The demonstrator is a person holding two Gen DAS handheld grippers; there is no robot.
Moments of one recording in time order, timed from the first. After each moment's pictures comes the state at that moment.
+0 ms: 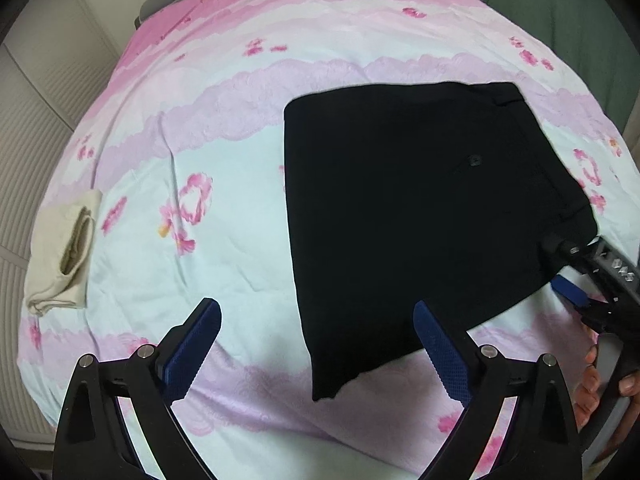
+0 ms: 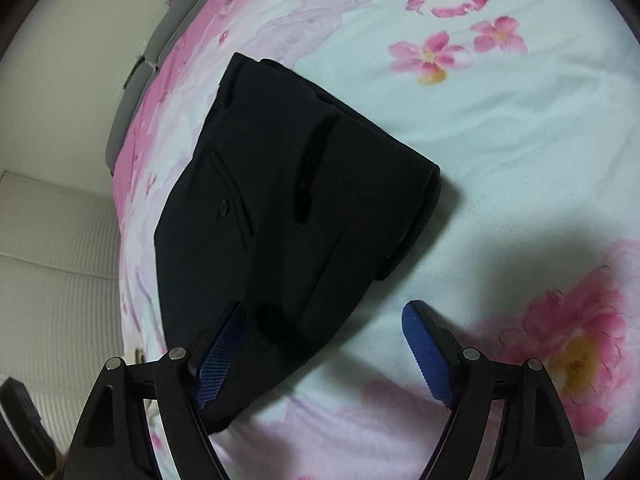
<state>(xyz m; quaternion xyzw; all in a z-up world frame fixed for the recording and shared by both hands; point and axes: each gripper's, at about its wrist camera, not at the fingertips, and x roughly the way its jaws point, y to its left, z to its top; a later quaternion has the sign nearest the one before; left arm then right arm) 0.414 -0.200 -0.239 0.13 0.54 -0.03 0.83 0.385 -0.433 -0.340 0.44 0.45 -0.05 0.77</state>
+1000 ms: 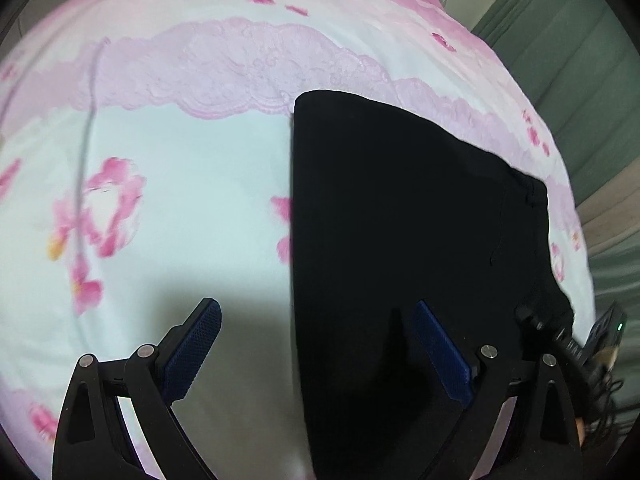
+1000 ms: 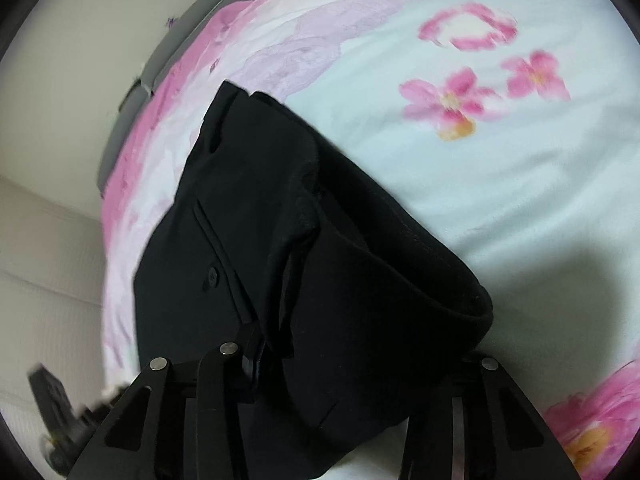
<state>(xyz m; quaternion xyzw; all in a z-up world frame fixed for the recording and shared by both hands) 0.529 -0.140 -0.300 -0.09 0.58 -0.14 0.80 0.421 -0.446 -0.348 0.40 0.42 -0.10 0.81</state>
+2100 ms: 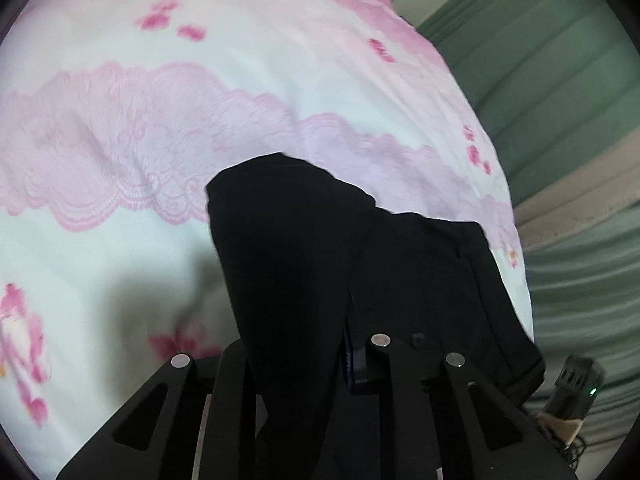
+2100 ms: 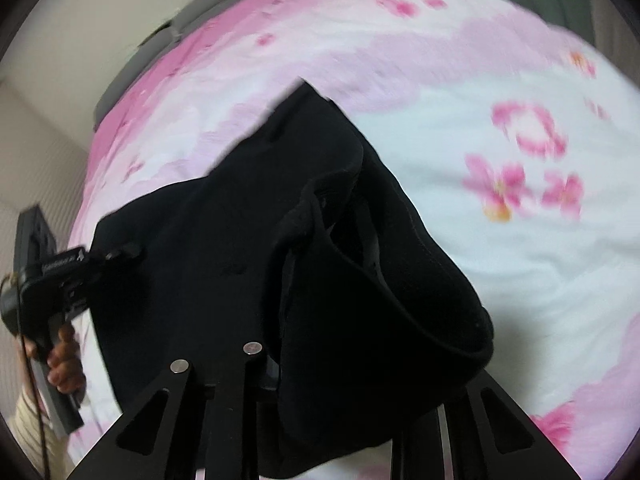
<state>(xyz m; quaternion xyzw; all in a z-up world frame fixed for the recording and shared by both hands) 0.598 -0.192 -0.263 -0.13 0.58 -0.25 0.77 0.437 -0.419 -0.284 0.27 0.47 -0.07 0.84</state>
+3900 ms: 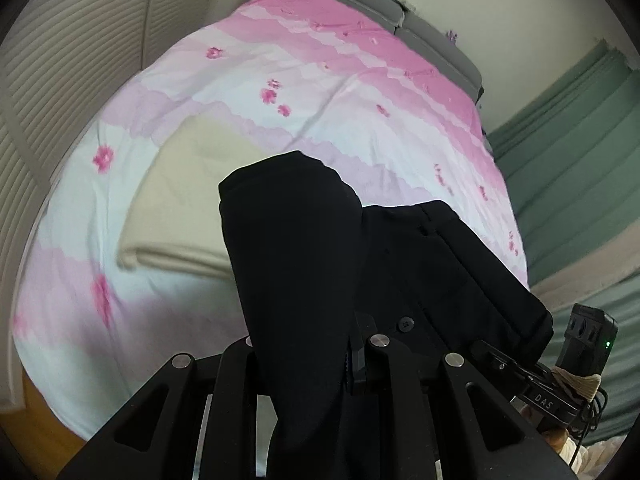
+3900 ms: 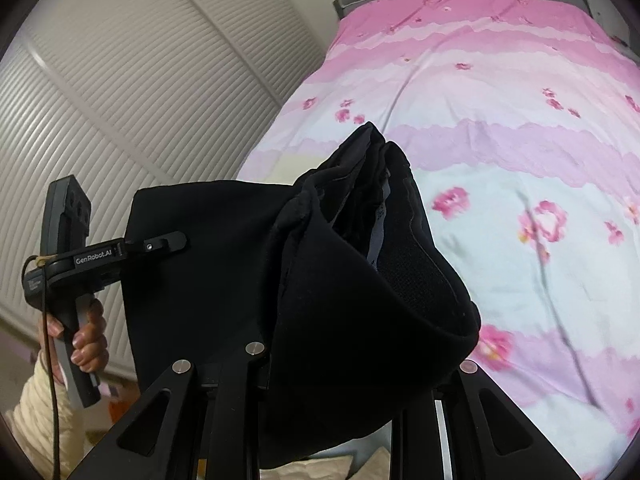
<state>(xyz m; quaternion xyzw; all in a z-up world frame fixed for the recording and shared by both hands) 0.414 0.445 -0.080 -0.20 0.52 -0.11 0.82 0.381 0.145 -0.091 0.14 0.49 0.24 0.83</state>
